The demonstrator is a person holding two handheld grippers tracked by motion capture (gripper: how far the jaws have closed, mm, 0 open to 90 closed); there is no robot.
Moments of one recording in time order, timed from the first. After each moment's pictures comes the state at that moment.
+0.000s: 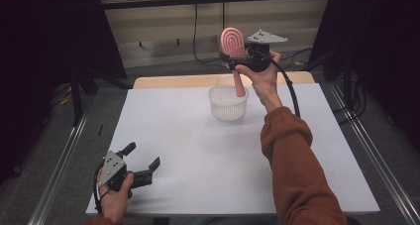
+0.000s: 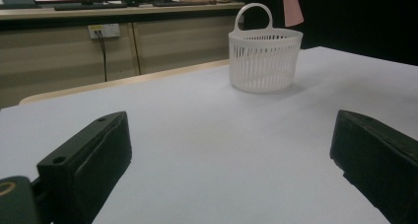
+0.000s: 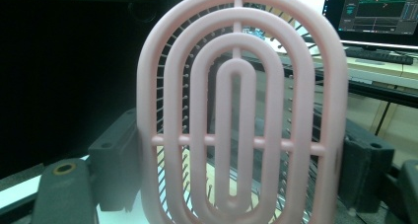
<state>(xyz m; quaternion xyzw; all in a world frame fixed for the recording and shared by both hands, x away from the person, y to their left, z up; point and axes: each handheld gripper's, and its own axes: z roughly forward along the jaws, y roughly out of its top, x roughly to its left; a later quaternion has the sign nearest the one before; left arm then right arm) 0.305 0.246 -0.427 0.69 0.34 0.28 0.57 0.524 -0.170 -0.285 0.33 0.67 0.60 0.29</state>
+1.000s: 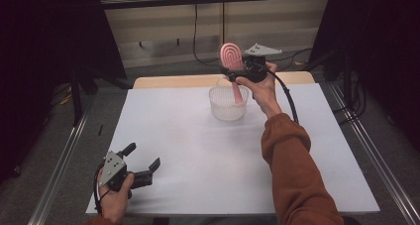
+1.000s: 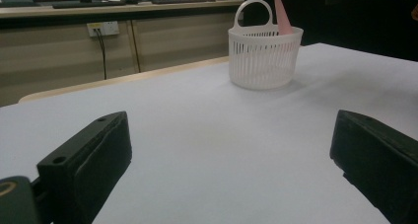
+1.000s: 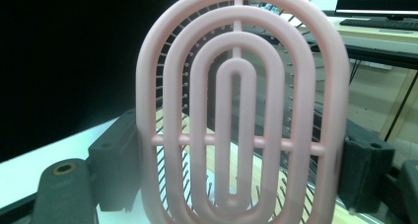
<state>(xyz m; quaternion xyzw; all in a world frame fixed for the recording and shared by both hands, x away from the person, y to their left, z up) 0.305 0.246 -0.428 0.70 0.34 0.28 0.56 0.533 -0.173 -0.330 0.33 0.70 0.58 0.25</state>
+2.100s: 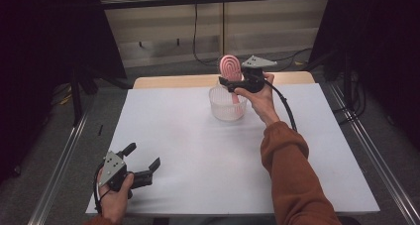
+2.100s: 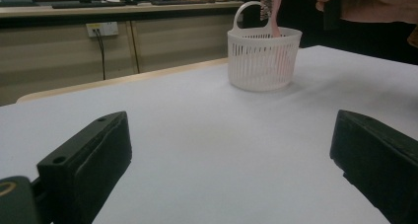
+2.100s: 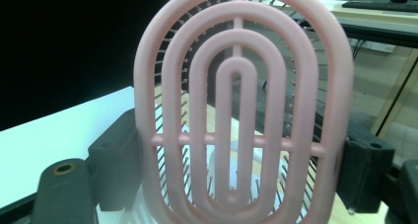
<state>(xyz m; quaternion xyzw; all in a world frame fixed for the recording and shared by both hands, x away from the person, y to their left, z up) 0.305 0.245 -0.428 0.70 0.34 0.28 0.57 0.526 -0.168 -0.362 0.34 0.71 0.56 0.25</state>
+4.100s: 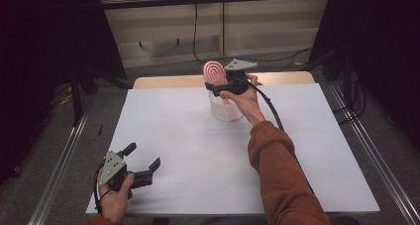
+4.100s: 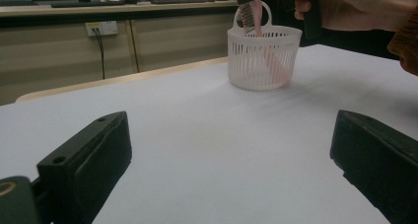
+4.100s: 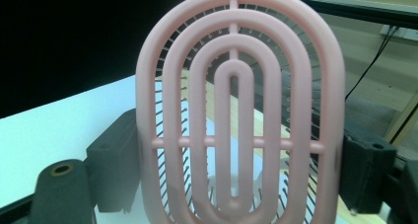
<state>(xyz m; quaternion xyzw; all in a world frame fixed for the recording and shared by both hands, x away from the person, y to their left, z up) 0.305 0.245 -0.428 0.69 0.34 0.28 0.57 0.539 -0.125 -0.374 0.33 0.74 0.54 0.23</state>
